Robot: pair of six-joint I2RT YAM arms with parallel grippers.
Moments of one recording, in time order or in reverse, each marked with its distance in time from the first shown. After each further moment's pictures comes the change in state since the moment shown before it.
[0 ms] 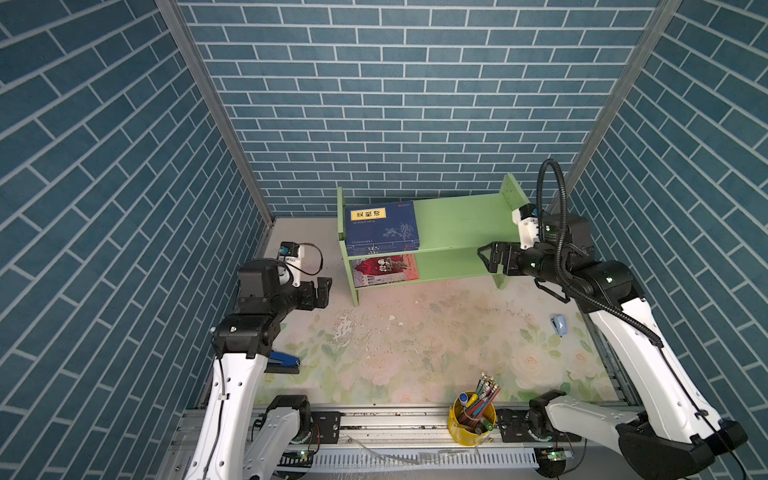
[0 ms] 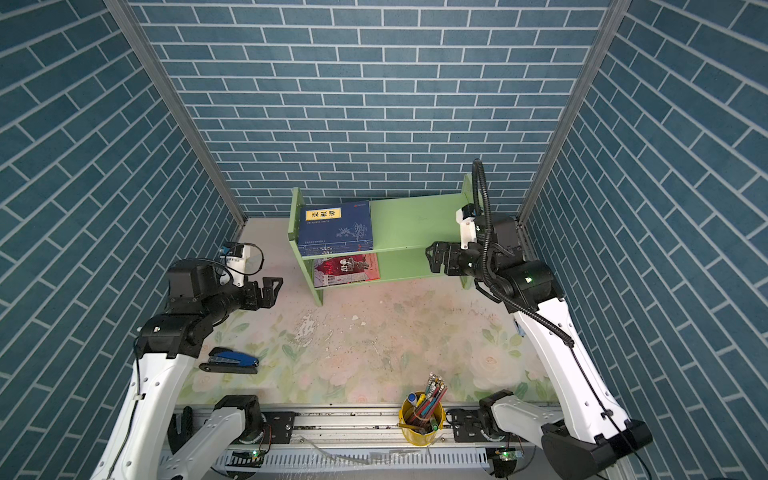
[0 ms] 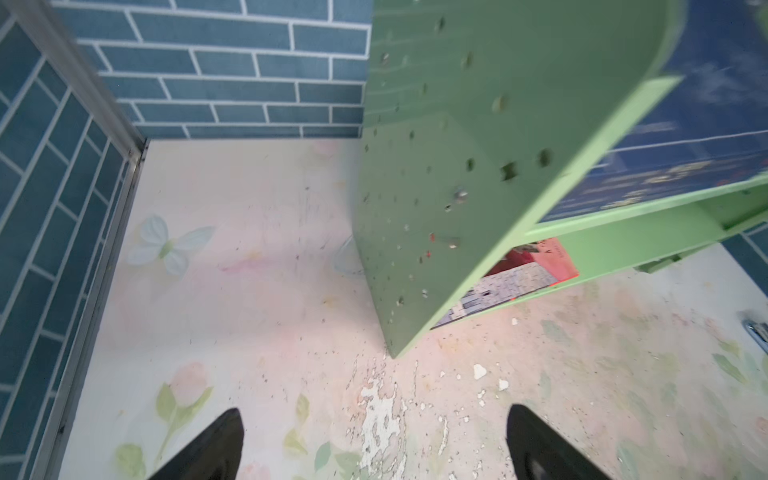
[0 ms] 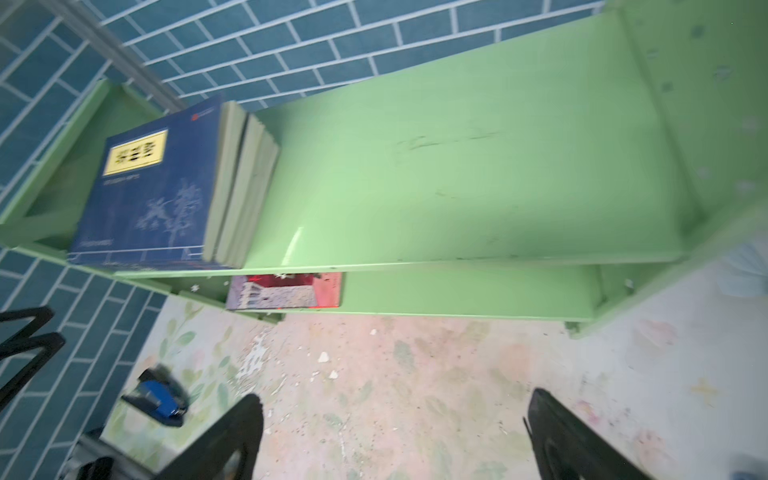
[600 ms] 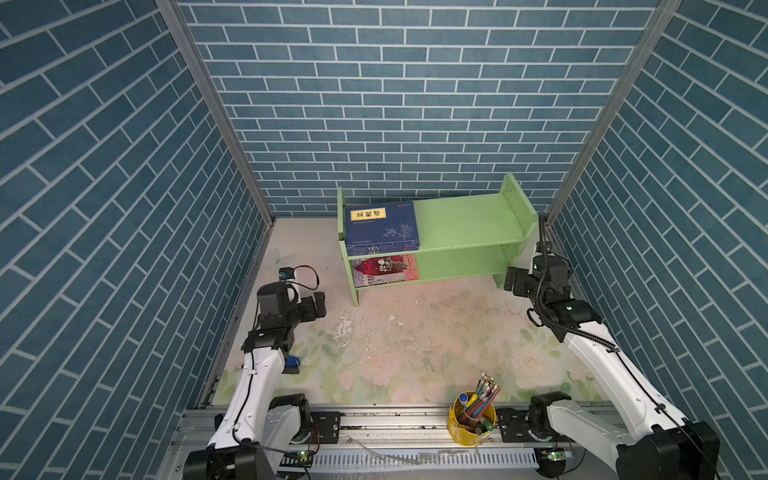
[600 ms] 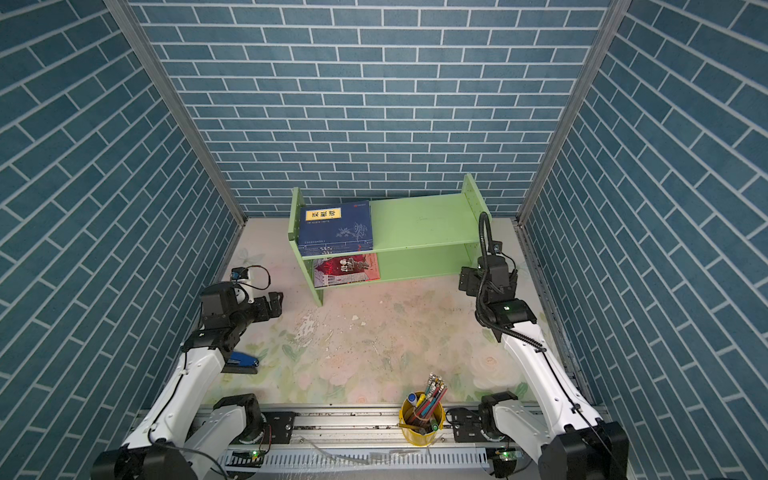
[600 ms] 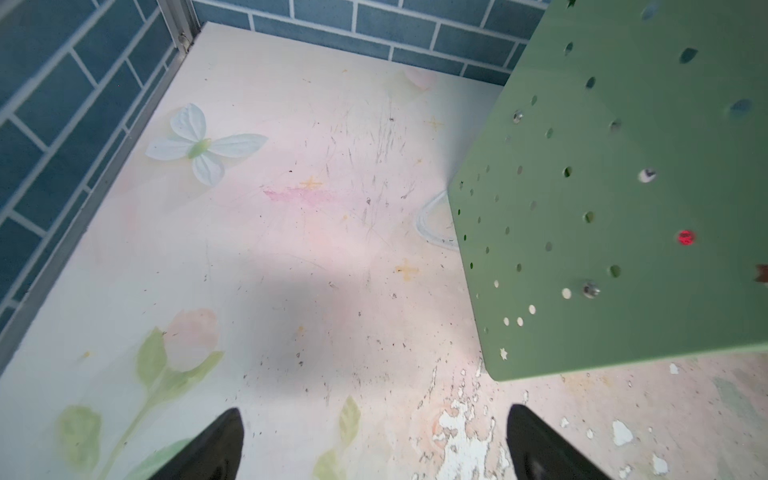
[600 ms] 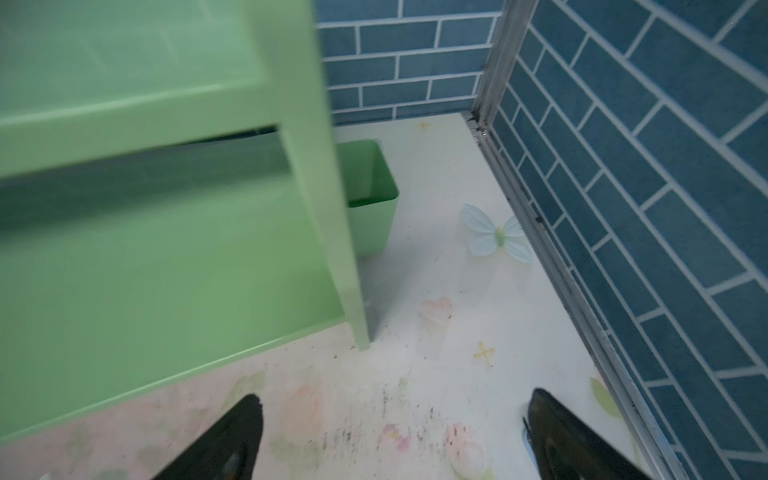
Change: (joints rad) left arm 0.124 0.095 -0.496 0.585 -0.023 -0.049; right arm -0.198 -0.103 -0.673 0.596 0.421 -0.138
